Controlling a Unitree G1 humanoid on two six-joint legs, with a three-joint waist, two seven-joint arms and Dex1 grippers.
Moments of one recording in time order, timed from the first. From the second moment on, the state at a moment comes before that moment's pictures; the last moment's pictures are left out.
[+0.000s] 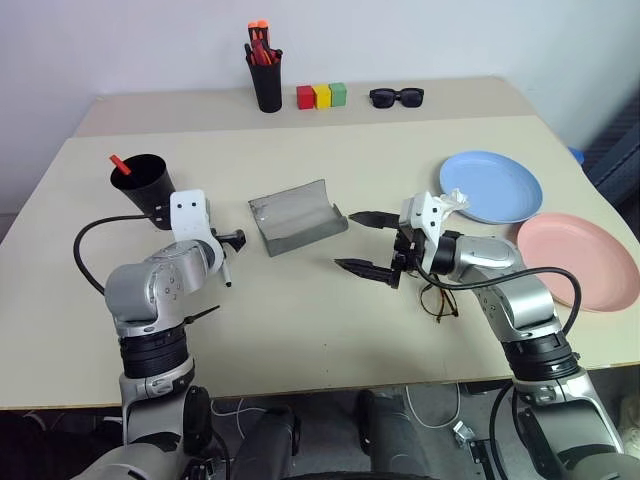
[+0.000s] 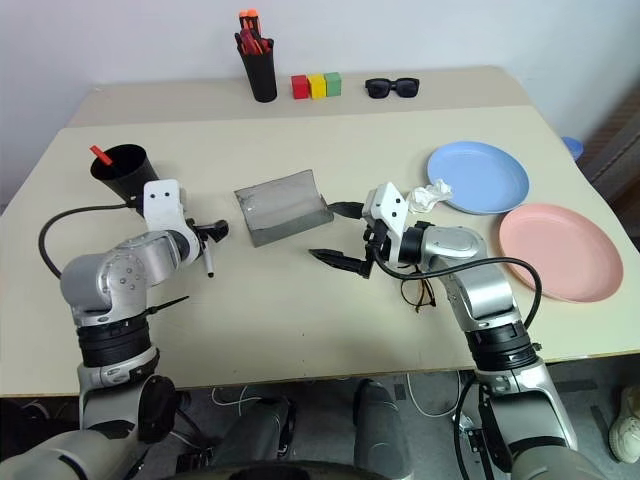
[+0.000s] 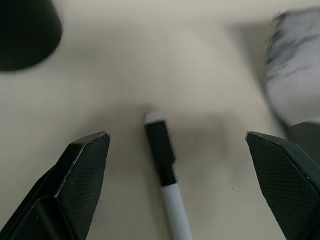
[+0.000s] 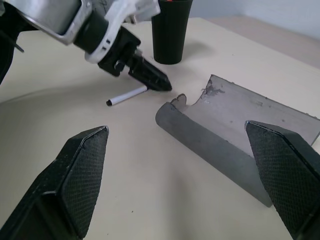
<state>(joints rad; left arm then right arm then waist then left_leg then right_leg) -0.56 0.19 0.31 -0.21 -0.33 1.34 0.16 -0.48 -0.49 0.11 -0.06 0.37 0.32 1.00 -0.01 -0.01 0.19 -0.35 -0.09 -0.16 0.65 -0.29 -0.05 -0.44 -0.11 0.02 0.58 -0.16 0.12</state>
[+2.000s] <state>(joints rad) -0.83 0.51 0.30 0.83 -0.17 -0.38 -0.28 -0.48 -0.50 0.10 -0.07 0.38 0.34 0.99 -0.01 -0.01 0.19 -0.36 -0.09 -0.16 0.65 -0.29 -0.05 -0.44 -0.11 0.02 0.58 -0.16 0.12</state>
